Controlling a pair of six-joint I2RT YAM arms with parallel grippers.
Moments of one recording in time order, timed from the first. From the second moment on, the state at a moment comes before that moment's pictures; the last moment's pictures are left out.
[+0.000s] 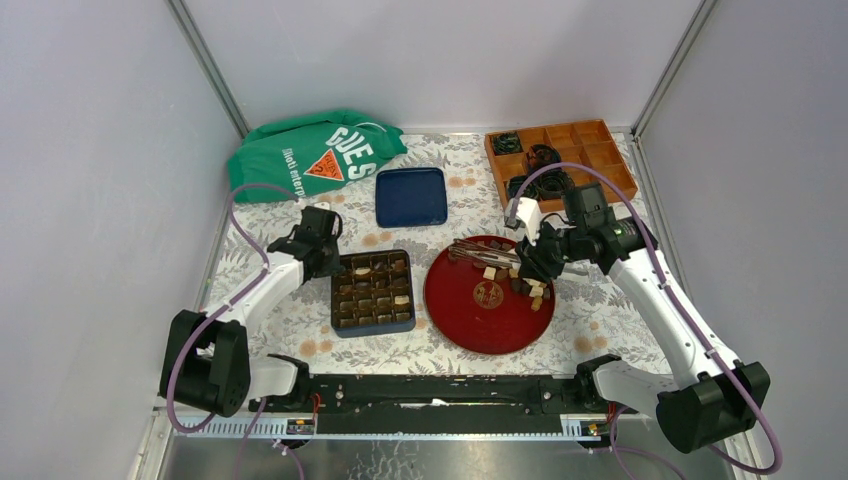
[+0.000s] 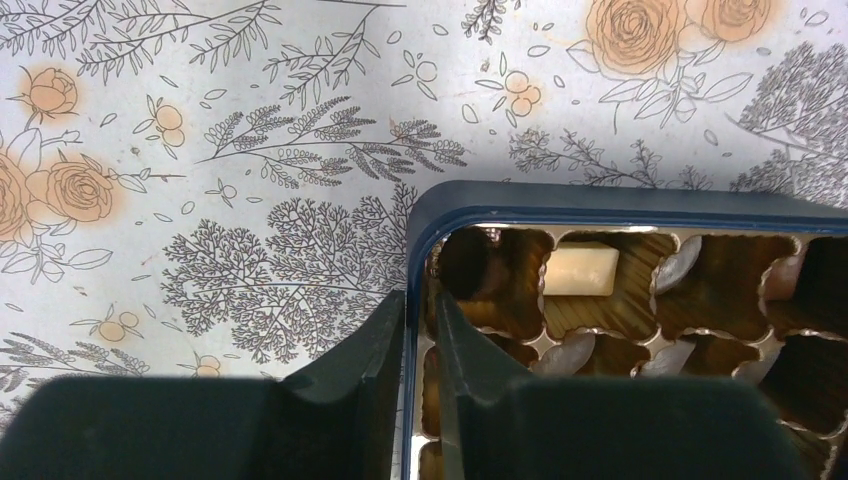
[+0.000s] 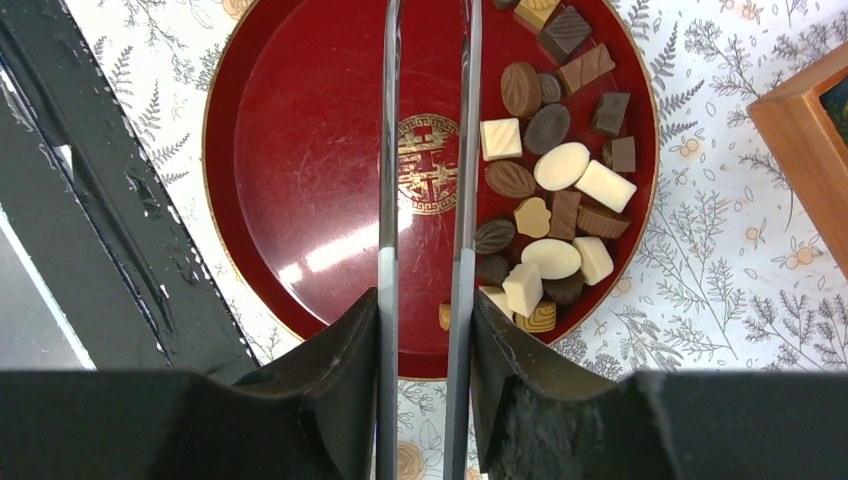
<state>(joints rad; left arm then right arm) -0.24 1.28 0.74 -0.48 -0.16 -0.38 0.31 1.13 1.08 -0.98 -0.54 -0.66</state>
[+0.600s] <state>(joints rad) -0.23 1.07 0.76 -0.48 -0.13 -0.31 0.26 1.15 1.05 -1.01 -0.41 -0.70</state>
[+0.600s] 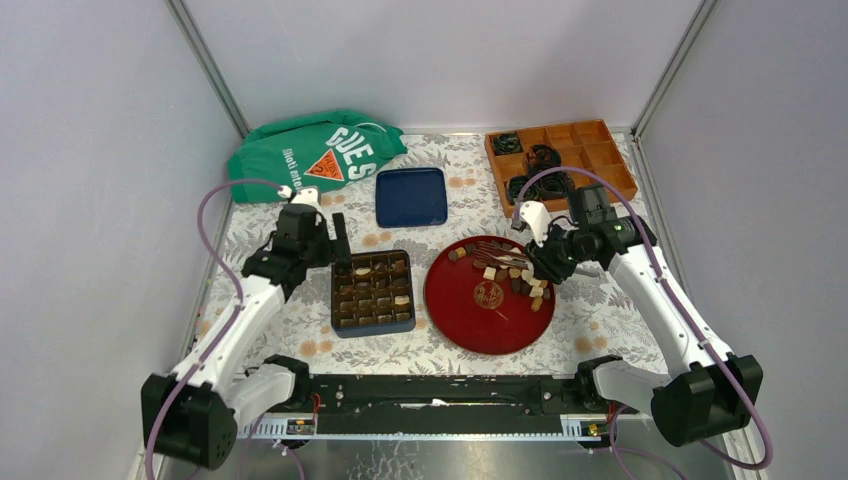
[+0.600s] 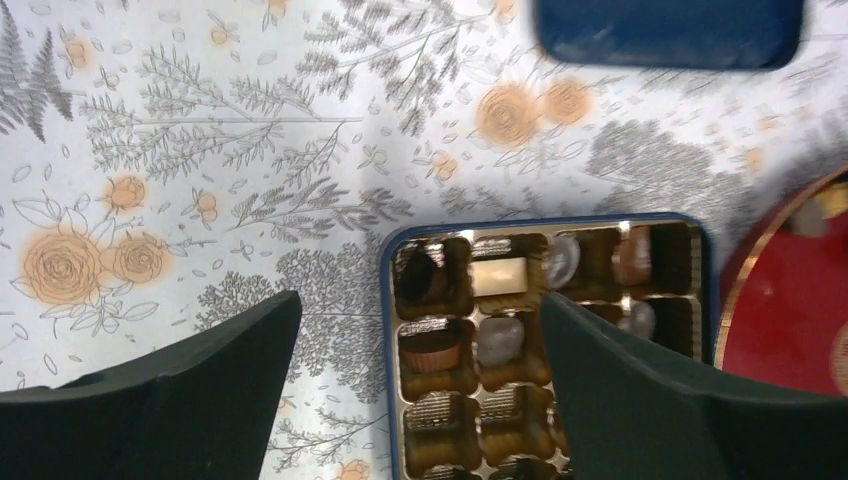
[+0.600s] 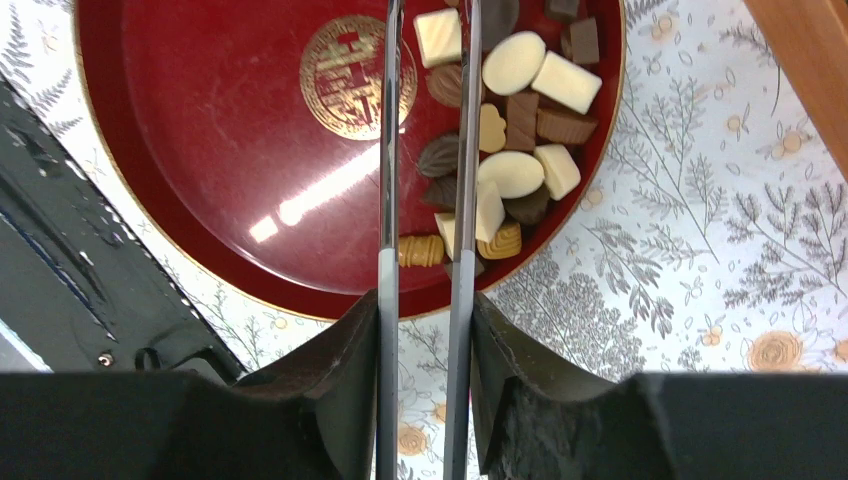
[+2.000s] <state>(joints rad) -0.23 0.76 0.69 -0.37 0.00 -0.23 0.21 1.35 1.08 -1.09 -0.32 -0.78</state>
